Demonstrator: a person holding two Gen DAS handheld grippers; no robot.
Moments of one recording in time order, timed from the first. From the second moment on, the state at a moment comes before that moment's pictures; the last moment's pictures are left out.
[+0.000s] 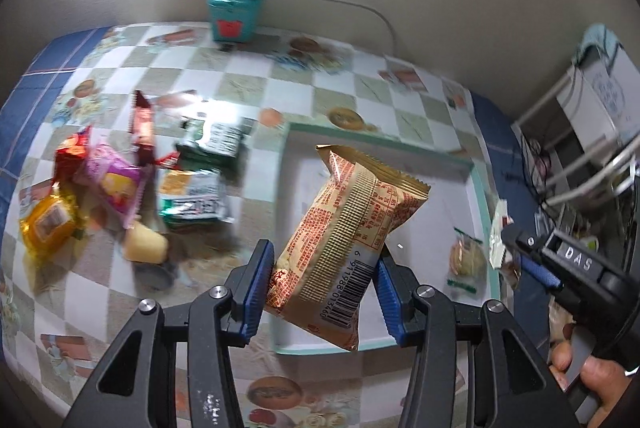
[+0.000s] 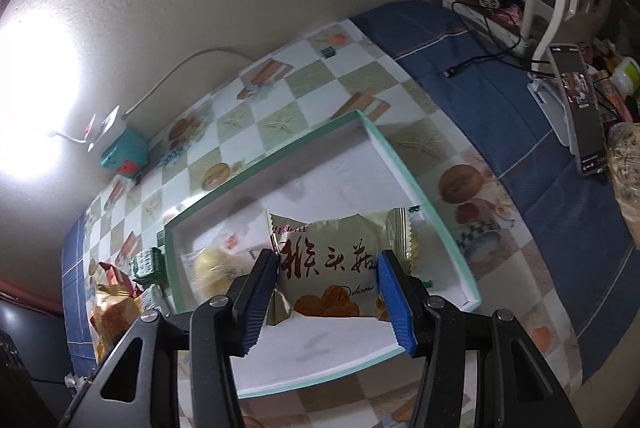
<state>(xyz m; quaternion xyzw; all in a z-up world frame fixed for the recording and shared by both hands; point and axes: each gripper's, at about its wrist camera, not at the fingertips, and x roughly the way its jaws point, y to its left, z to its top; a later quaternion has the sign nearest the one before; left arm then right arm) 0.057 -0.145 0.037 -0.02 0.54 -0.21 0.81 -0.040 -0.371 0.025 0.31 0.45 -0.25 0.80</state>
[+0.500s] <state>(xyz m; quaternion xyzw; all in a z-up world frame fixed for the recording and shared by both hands) 0.049 -0.189 -0.004 0.02 0.57 -0.22 0.79 -0.033 -0.375 -0.027 0.32 0.51 -0.25 0.76</state>
